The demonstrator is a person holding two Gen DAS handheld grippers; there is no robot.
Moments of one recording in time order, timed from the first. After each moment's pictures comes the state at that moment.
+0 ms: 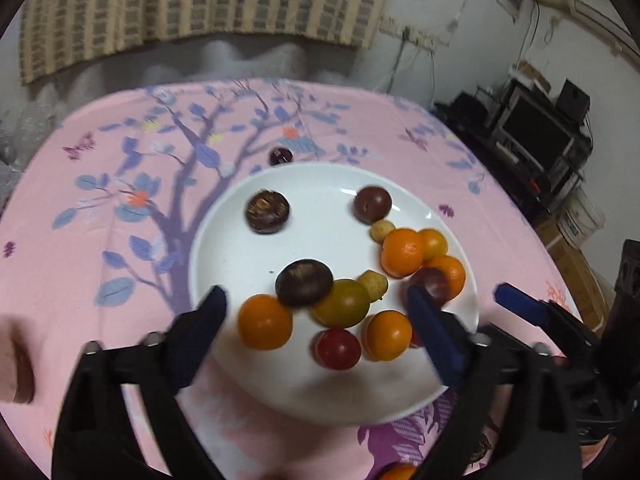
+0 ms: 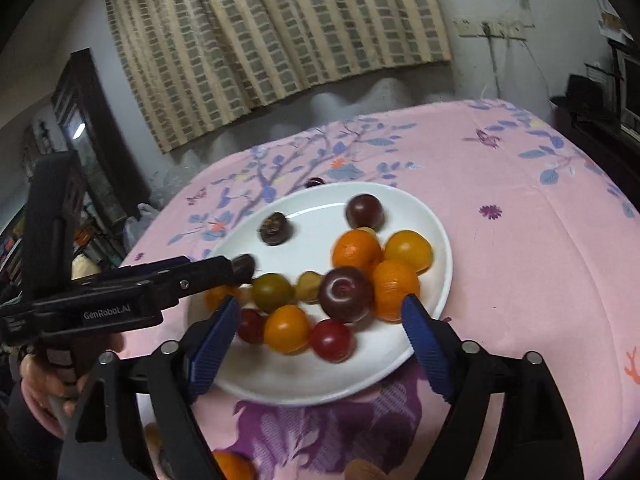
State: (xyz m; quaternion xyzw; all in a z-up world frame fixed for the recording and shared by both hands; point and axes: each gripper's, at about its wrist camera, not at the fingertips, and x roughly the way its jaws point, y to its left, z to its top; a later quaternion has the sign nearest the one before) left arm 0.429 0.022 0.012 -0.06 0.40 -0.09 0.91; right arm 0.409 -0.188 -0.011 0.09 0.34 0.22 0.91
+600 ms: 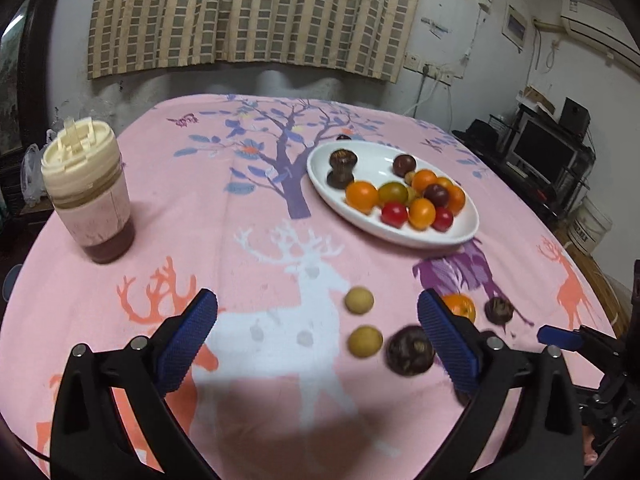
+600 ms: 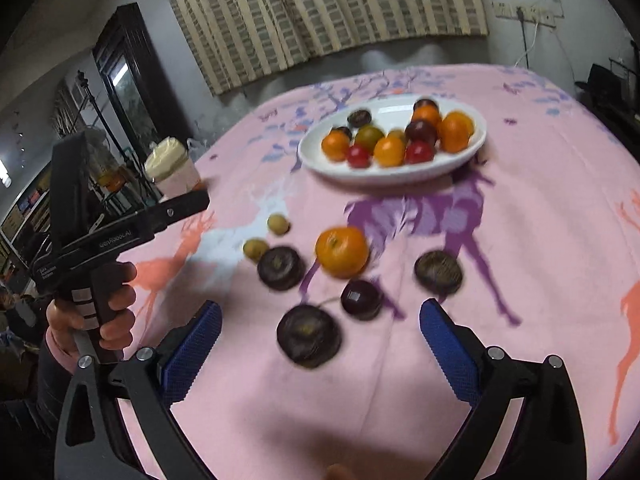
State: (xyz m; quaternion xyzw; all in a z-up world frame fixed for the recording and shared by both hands) left arm 0.255 0.091 -0.011 -0.07 0.35 -0.05 0.93; right arm 0.238 -0.166 -0.033 0.05 0.41 0.27 0.87
